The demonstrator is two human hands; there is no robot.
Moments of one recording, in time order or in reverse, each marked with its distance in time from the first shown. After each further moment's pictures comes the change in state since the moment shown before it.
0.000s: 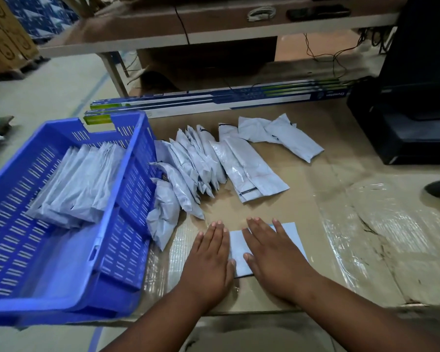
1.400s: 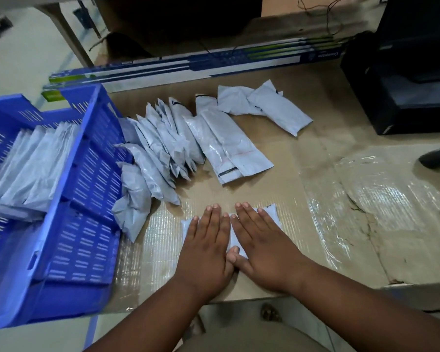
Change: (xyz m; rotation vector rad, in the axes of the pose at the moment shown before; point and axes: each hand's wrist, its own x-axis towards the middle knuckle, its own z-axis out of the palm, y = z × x) left_hand 0.022 0.041 0.018 0.009 -0.077 0.000; right_hand -0.018 0.026 0.022 0.150 -0.129 -0.004
